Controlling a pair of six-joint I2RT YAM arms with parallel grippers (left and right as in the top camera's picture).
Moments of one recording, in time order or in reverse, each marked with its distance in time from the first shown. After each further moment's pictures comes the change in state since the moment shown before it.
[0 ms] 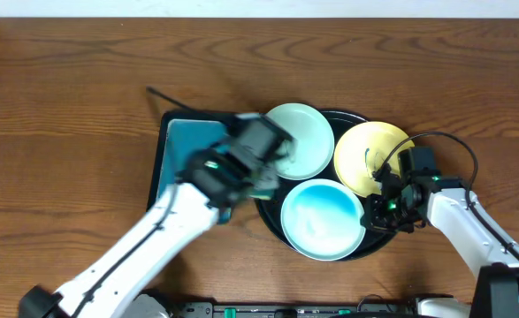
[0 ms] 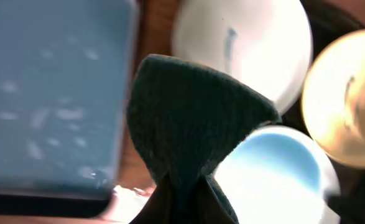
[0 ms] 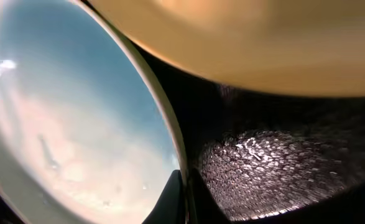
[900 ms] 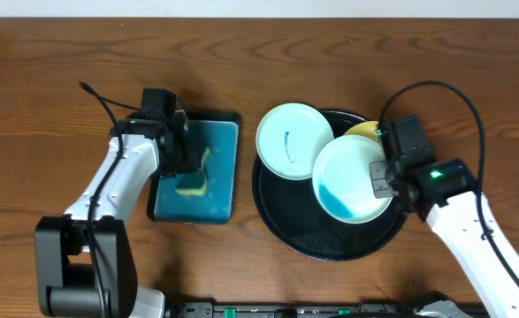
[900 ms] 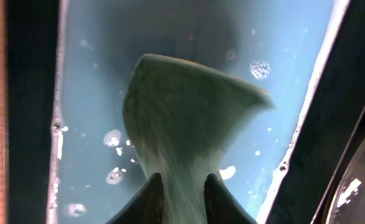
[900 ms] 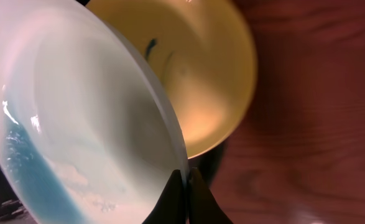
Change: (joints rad) left arm 0.628 0.246 -0.158 0.166 0.304 0.515; right arm 0.273 -0.173 0.336 -0.174 0.697 -0.024
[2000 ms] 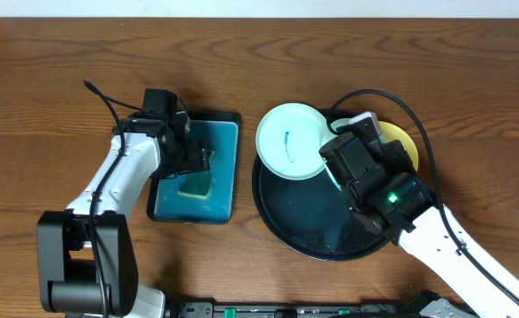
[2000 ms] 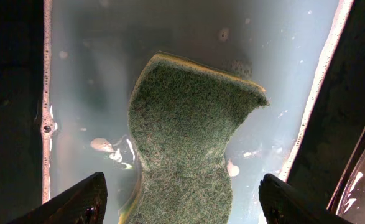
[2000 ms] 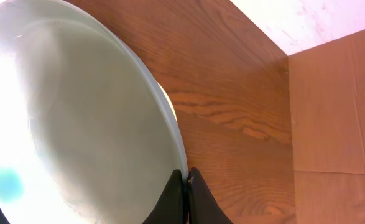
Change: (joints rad) left arm 0.000 0.019 0.000 0.003 0.007 0.016; right arm 0.315 0.000 0.003 0.114 0.528 -0.110
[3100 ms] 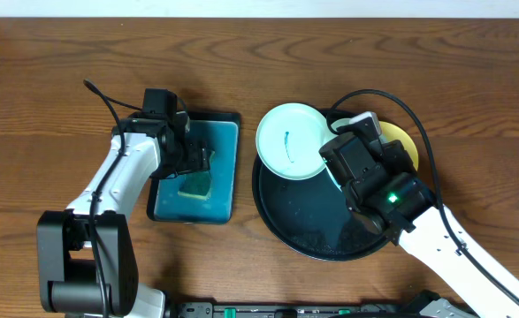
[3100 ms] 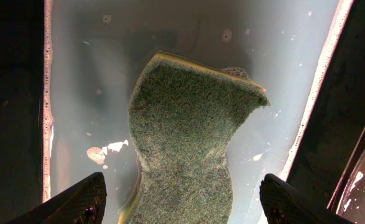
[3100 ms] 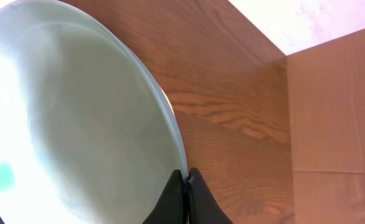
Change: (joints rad) left arm 0.000 0.000 0.000 0.000 0.000 0.000; right arm 0.000 0.000 0.000 0.000 0.006 0.000
